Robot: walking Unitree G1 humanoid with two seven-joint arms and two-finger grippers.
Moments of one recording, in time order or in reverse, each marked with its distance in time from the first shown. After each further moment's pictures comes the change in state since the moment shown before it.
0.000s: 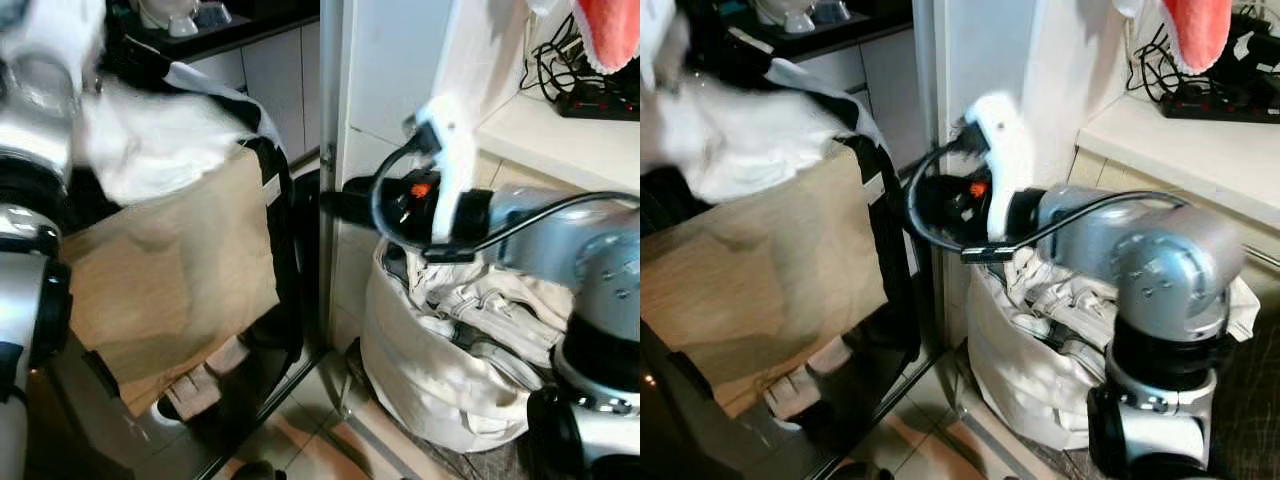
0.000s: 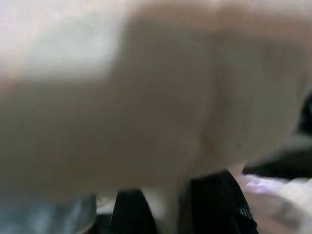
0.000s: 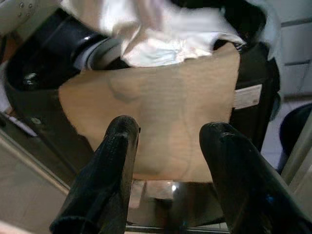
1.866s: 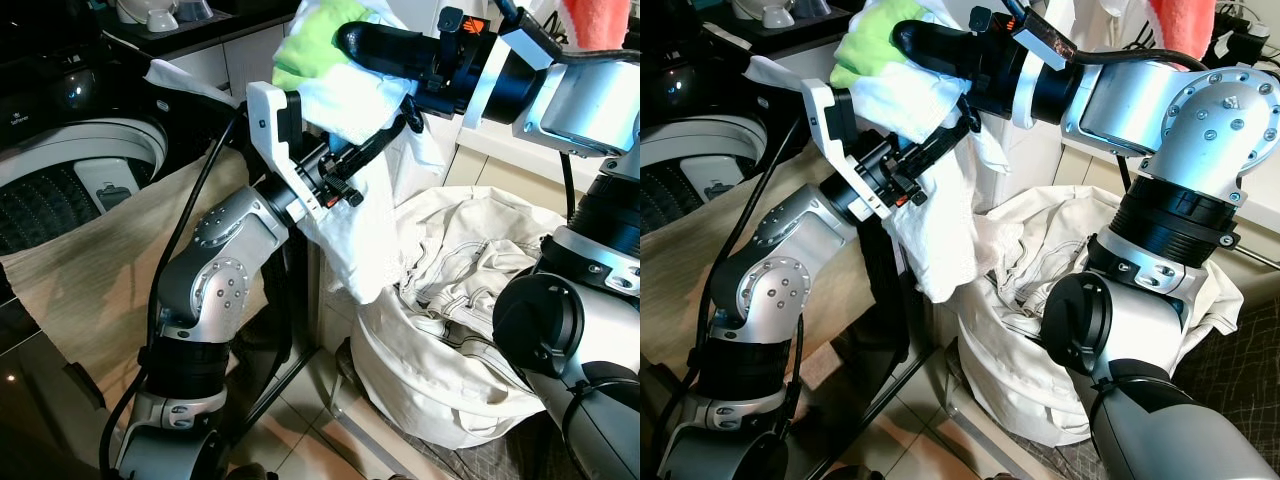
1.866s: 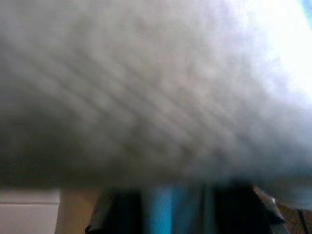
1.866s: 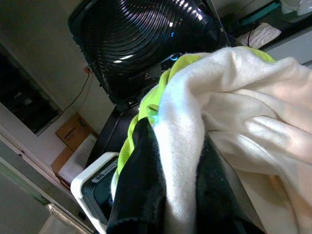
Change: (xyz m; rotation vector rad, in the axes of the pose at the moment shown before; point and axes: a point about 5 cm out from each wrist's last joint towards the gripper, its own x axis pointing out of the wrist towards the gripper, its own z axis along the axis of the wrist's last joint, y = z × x) left arm -0.182 -0.146 0.097 -1.113 -0.689 -1.305; right arm -0.009 -0.025 0.092 0.318 -0.247 0.192
